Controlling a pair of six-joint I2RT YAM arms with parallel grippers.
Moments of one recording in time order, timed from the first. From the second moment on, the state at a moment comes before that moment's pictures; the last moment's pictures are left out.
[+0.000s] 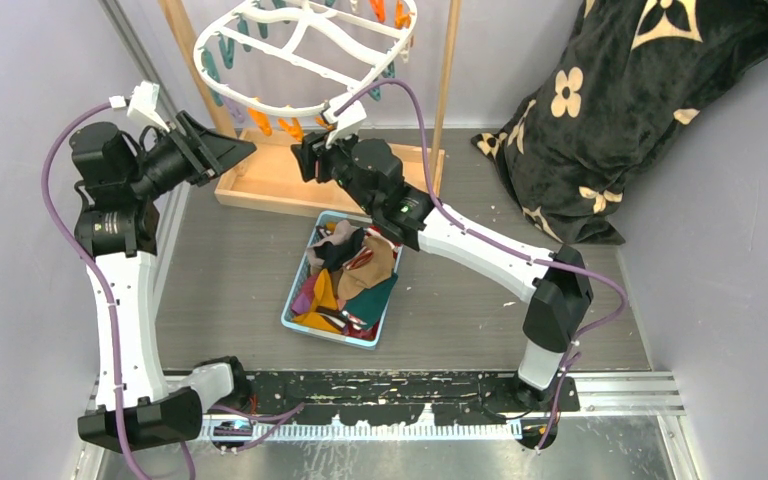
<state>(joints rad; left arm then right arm) 0.18 1.10 1.49 -0.53 0.81 -0.63 0.94 1.74 1.61 0.23 0.26 0.11</state>
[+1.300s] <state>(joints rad) 0.13 1.10 1.45 -0.45 0.82 -0.73 0.94 1.76 1.65 0.26 0.12 0.11</state>
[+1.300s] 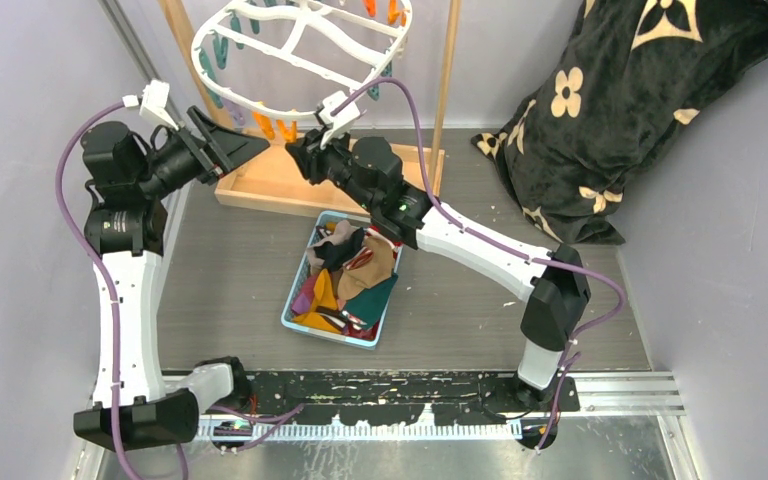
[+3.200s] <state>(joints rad) 0.02 1.21 1.54 -0.44 0.64 -0.65 1.06 1.80 1.81 0.12 0.26 0.16</state>
